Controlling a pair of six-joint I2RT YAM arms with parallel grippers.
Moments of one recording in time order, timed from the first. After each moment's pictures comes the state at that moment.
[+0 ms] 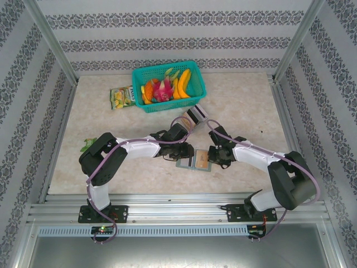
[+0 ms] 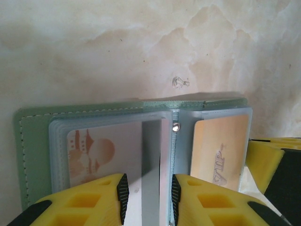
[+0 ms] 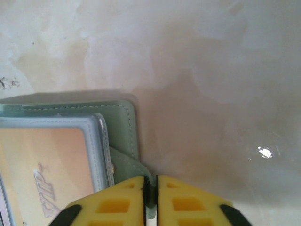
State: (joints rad) left arm -0.79 1.87 1.07 -0.18 0.25 -0.87; right arm 0.49 1.43 0.68 -0.53 -0.04 0.77
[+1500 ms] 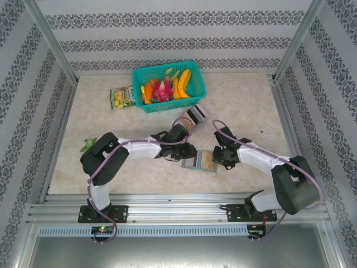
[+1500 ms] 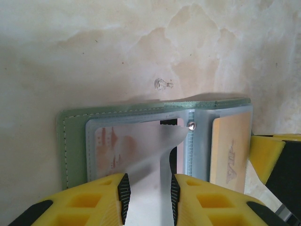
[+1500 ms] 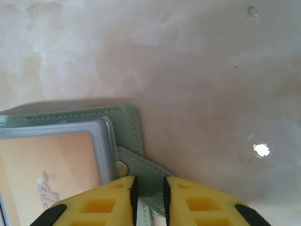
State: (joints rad) left arm -0.79 1.88 1.06 -0.12 0.26 -0.87; right arm 0.43 1.39 0.65 -0.55 -0.02 0.77
